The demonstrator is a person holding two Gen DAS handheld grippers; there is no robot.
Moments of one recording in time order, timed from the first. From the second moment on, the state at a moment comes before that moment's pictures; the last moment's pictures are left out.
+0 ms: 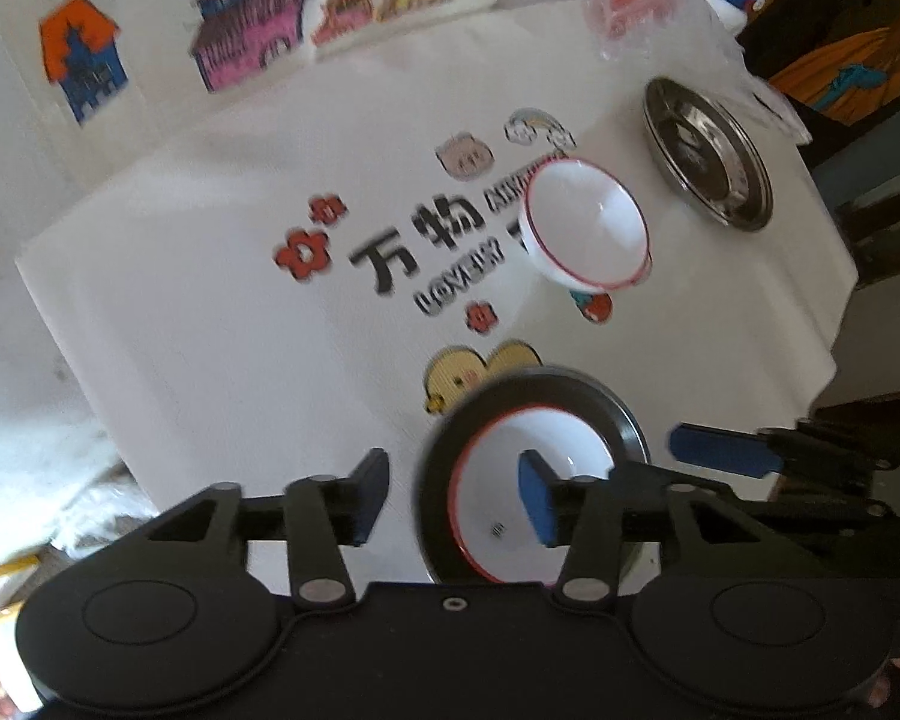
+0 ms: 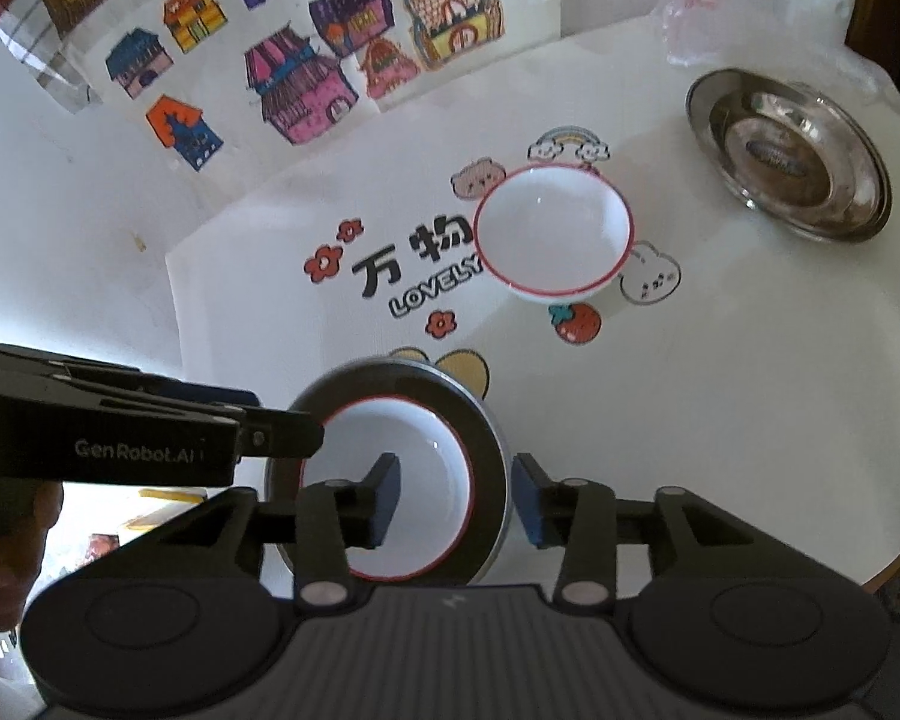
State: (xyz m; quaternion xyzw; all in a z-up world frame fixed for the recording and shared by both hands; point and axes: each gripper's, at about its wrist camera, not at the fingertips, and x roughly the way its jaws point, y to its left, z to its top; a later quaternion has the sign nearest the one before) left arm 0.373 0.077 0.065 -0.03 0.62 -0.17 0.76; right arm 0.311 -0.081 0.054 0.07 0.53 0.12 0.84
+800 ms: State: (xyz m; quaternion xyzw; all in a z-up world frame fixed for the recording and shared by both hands) left arm 0.421 0.058 0.066 -0.06 0.59 -0.11 0.80; right arm 0.333 -0.121 0.063 0.11 0.49 0.05 0.87
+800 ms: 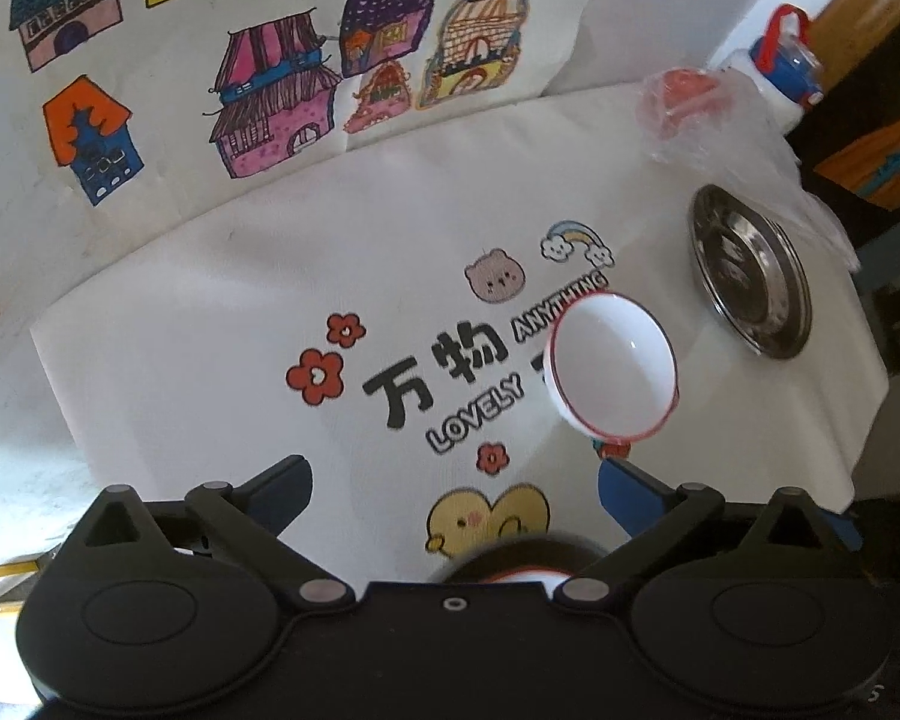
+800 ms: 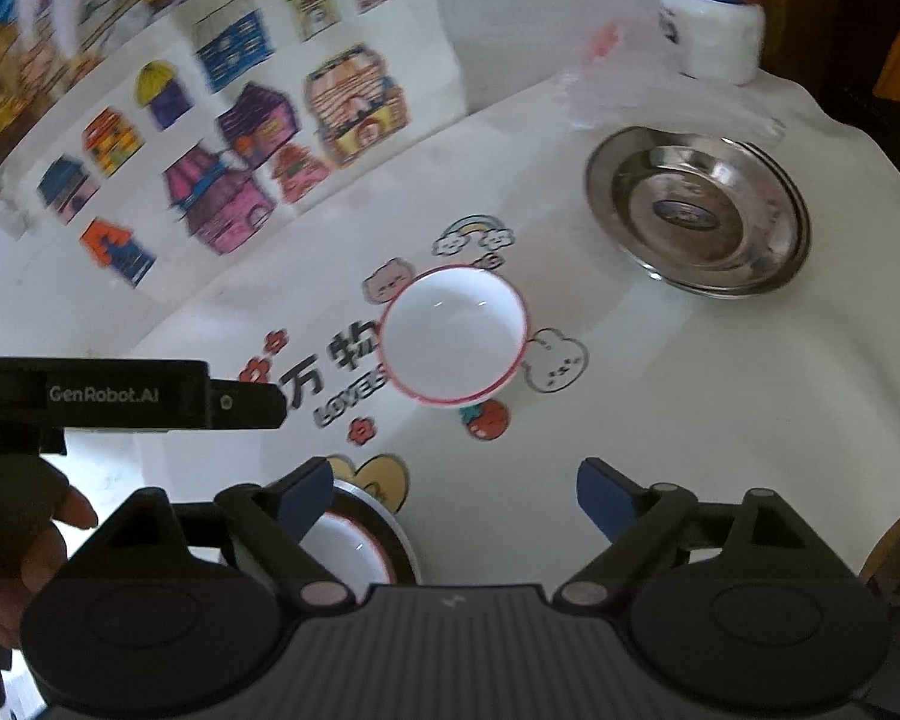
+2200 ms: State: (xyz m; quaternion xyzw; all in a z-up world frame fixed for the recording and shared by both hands) left arm 0.497 -0.007 0.006 0.05 0.60 -0.14 0.78; right arm 0.407 -0.166 0.005 0.14 0.50 -0.04 0.85
